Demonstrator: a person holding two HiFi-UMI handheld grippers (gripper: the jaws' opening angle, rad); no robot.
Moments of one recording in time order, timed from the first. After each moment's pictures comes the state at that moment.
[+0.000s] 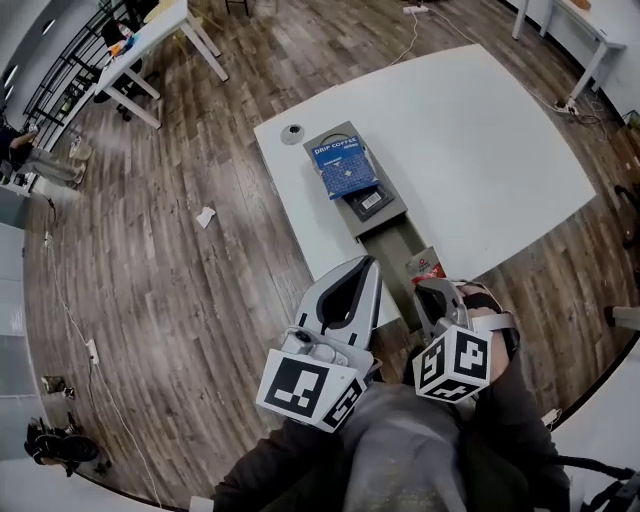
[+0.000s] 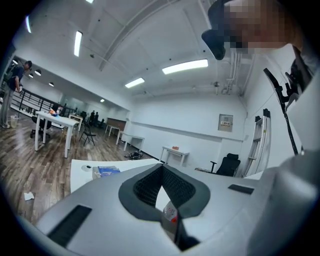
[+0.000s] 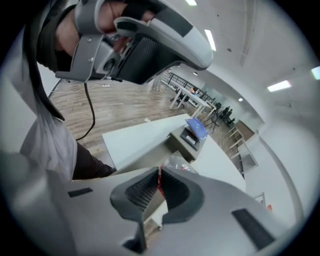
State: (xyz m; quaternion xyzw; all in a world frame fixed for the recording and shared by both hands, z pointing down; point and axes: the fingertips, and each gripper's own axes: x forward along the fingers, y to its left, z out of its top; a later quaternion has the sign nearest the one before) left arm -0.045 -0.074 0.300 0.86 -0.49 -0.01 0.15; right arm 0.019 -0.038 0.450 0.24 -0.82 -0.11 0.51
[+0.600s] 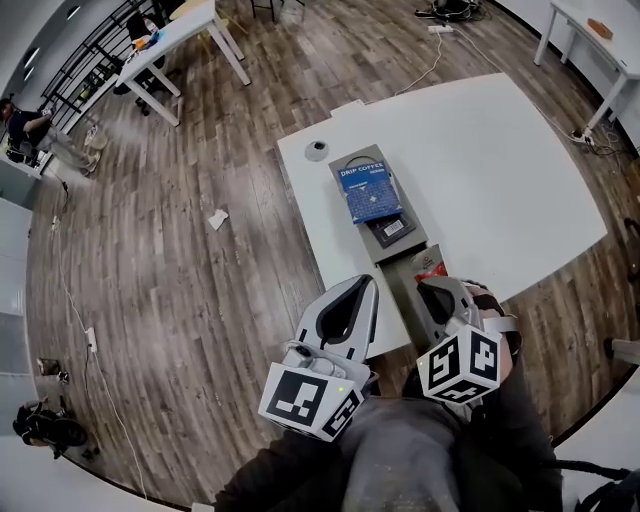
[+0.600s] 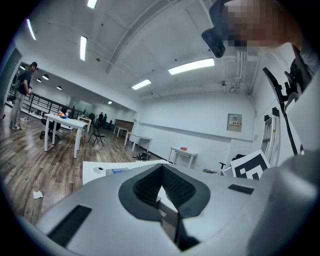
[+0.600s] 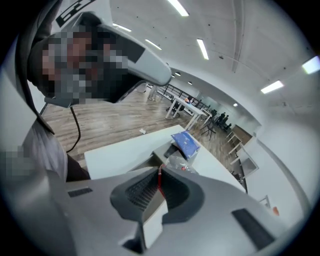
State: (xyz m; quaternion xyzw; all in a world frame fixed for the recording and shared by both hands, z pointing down) left arm -0.077 -0.089 0.292 0.83 -0.53 -0.01 0.15; right arm -0.005 -0.088 0.408 0.25 -0.85 -0.11 0.45
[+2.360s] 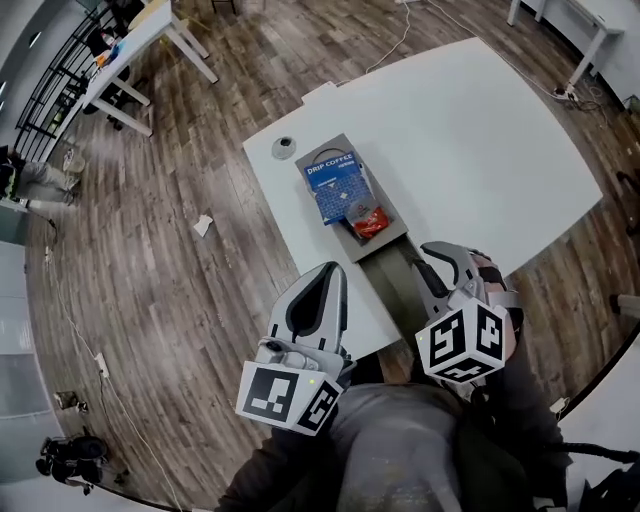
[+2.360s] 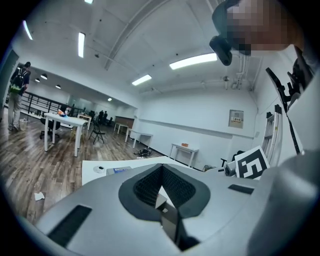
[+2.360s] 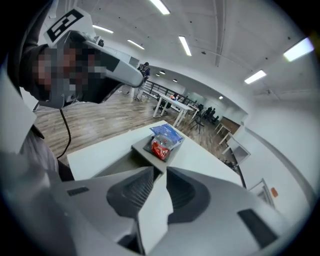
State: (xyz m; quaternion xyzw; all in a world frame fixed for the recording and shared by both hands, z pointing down) left arm -0.094 -0.129 0.315 0.83 -0.53 0.02 0.16; right arm 0.013 -0.138 0.419 0.32 -0.84 -0.07 0.43
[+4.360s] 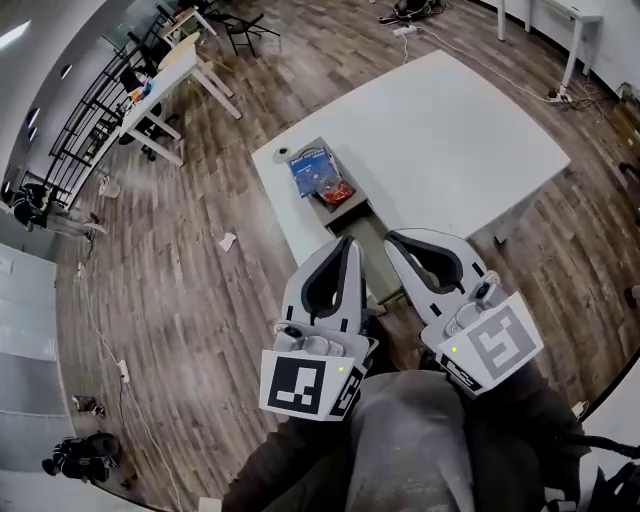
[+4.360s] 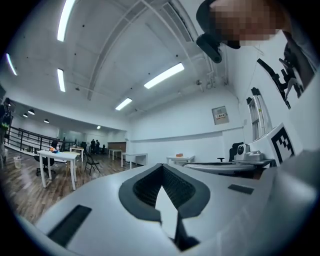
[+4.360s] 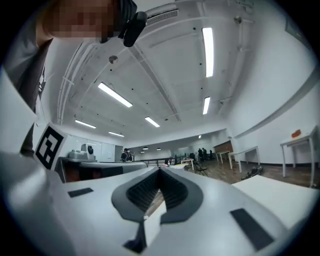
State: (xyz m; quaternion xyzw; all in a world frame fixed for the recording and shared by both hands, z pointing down) left arm 0.037 -0.005 0.211 0.85 -0.53 0.00 -0.01; right arm 0.080 0.000 0.220 0.36 -0.93 0.02 -0.06
